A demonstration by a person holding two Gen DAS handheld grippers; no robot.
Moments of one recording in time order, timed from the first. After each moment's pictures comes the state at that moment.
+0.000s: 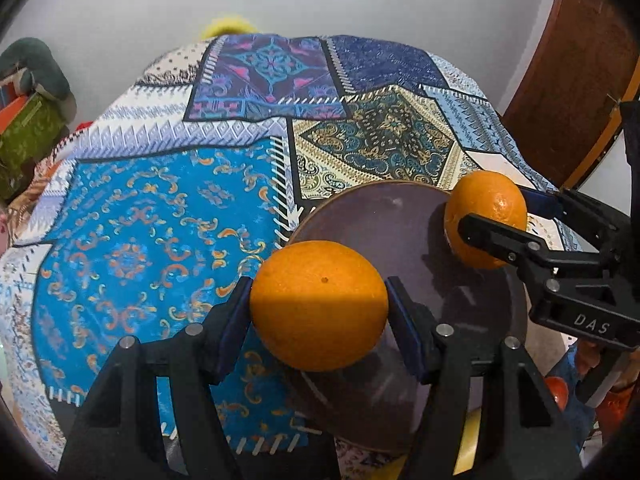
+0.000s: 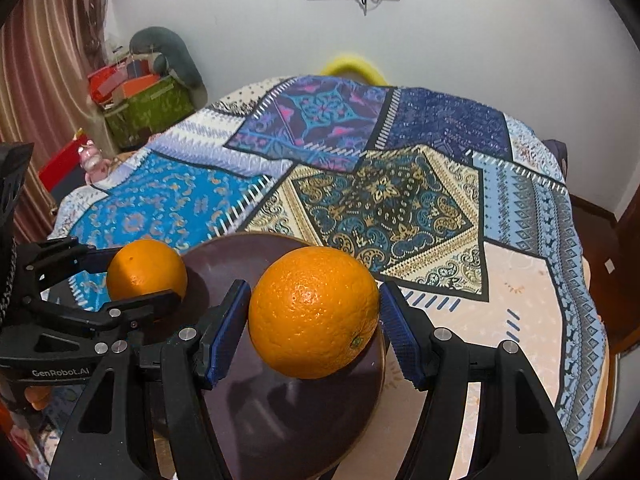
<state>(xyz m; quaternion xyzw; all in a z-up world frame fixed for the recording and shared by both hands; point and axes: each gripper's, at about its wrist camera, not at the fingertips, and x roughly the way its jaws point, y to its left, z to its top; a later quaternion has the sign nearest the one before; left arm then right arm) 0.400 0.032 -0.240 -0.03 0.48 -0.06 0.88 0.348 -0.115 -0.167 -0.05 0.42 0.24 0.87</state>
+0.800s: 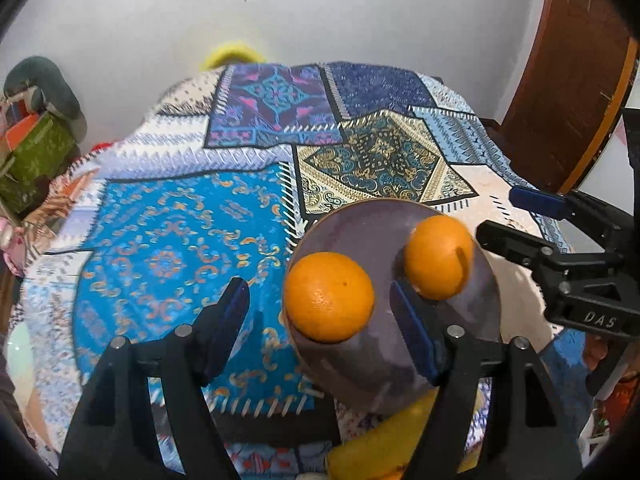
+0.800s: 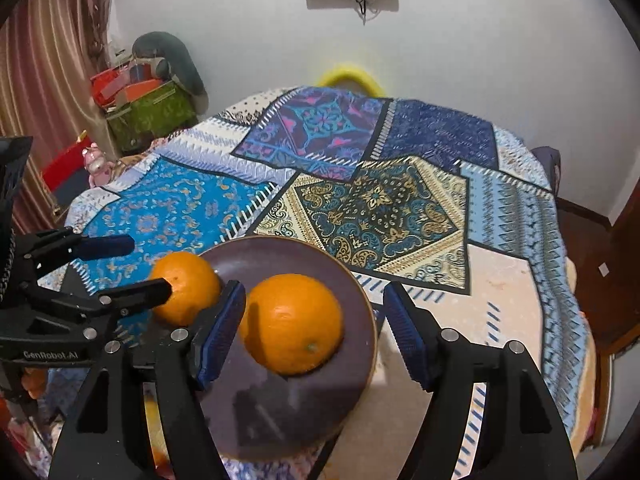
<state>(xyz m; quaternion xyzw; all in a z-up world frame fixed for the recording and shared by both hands) 0.358 0.032 -0.193 0.00 0.44 -0.05 0.90 0.322 -0.124 -0.138 -0.05 0.41 0.23 0.88</state>
